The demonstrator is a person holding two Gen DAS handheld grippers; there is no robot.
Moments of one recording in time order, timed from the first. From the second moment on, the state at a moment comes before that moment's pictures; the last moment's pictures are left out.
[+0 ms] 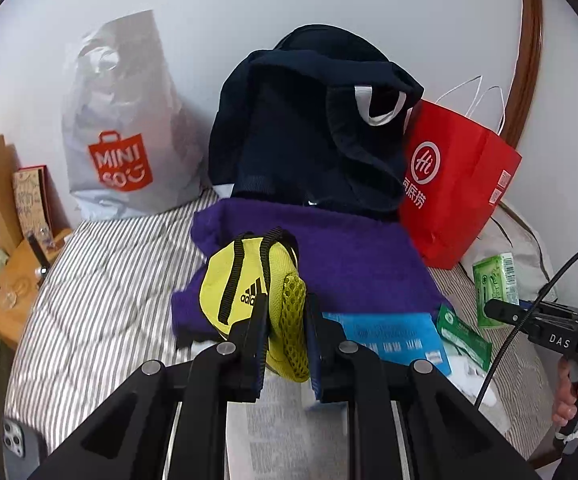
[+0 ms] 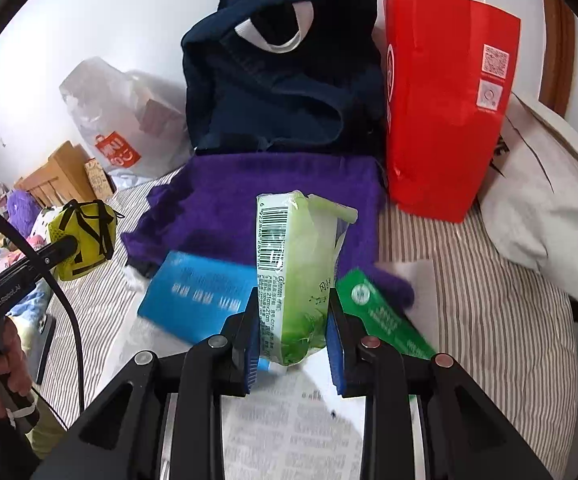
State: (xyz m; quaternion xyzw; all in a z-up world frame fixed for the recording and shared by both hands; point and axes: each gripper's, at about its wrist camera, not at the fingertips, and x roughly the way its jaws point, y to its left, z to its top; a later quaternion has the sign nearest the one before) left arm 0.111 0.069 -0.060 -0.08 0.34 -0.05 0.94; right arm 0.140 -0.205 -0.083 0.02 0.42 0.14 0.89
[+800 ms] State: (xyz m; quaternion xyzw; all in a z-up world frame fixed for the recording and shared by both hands) left arm 0.235 0.078 -0.090 -0.08 0.38 -0.07 0.92; right arm 0.301 -0.185 -0.127 0.01 0.48 0.10 0.87
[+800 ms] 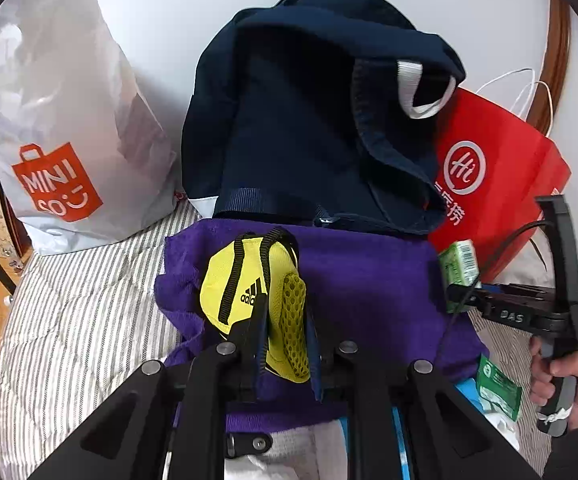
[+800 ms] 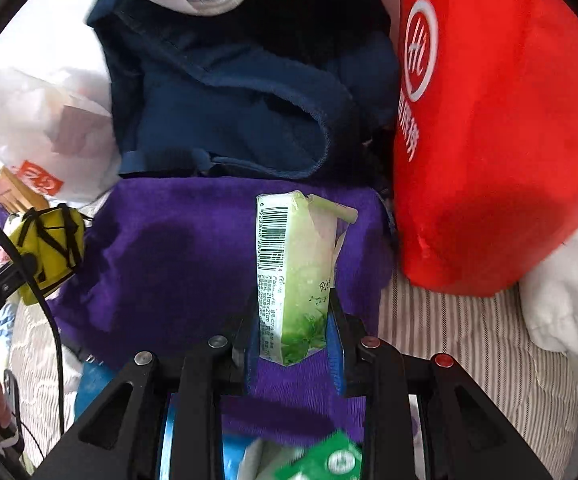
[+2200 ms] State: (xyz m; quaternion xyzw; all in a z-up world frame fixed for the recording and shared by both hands) left arm 0.317 0.055 -0.137 -0.08 0.43 -0.08 0.90; right arm 0.262 -0.229 -0.120 0.06 0.49 0.12 0.86
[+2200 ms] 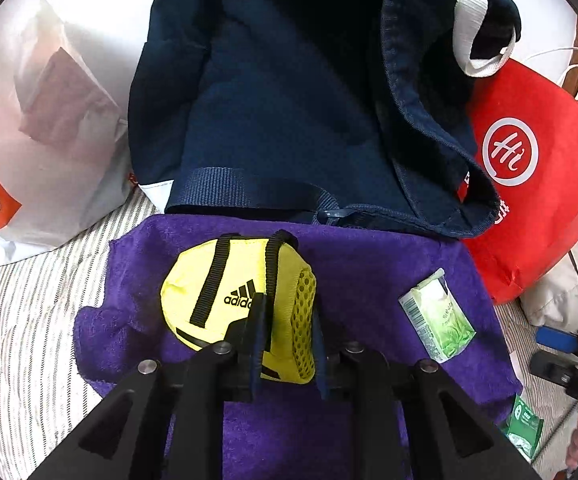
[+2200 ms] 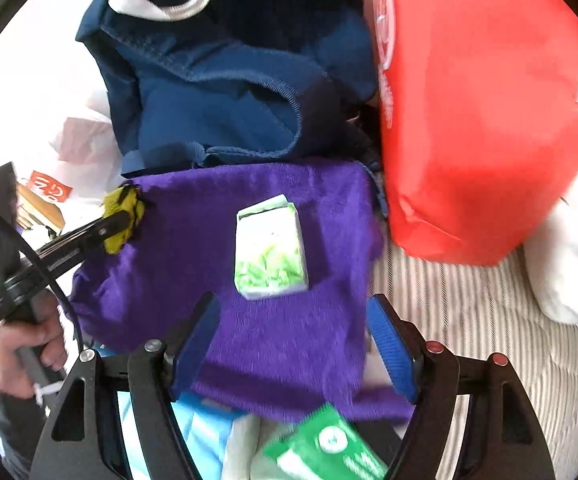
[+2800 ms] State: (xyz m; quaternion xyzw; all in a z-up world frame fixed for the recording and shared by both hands) left arm 0.288 0.044 -0.112 -0.07 0.43 -0.06 0.90; right arm 0.188 -0.286 -0.117 0.07 0.49 0.08 0.87
